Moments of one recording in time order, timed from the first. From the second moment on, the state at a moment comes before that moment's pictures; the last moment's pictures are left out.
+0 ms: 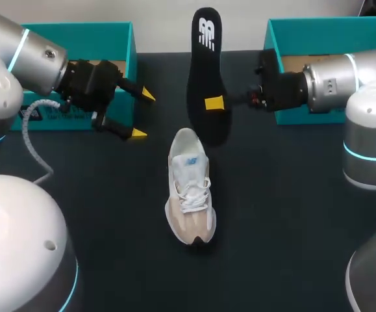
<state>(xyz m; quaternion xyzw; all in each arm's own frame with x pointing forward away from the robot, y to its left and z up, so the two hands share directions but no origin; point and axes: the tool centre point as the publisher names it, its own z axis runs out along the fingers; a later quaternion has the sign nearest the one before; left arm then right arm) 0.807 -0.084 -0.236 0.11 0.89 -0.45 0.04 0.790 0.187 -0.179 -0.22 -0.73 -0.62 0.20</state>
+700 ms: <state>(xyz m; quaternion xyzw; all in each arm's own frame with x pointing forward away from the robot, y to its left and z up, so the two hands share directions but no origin) 0.793 -0.089 -0.302 0.11 0.91 -0.39 0.04 0.830 0.194 -0.204 -0.13 -0.76 -0.62 0.15</state>
